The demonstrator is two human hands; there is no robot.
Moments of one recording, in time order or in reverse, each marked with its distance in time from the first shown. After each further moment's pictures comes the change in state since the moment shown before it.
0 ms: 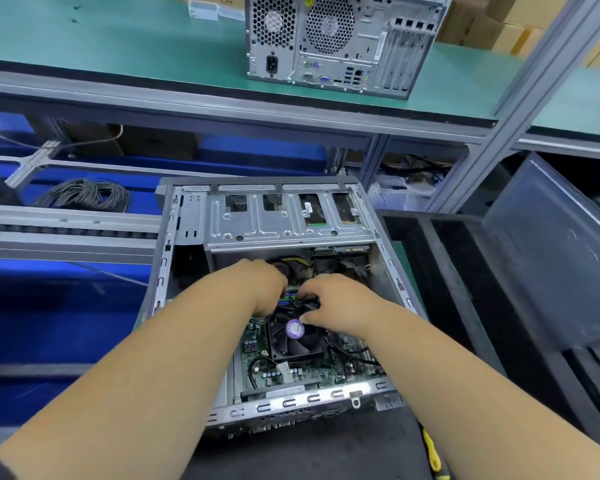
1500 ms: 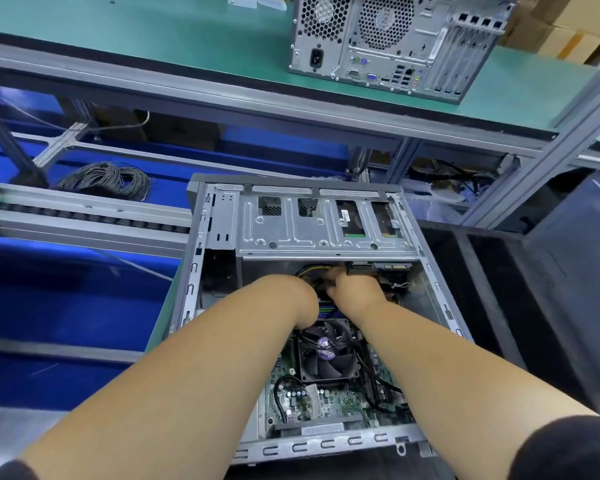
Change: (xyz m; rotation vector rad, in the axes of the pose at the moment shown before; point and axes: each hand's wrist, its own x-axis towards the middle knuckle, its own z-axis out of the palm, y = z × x) left_hand 0.010 0.001 -0.007 -0.103 -0.196 -0.025; right_hand 0.095 0.027 0.036 -0.125 0.141 0.166
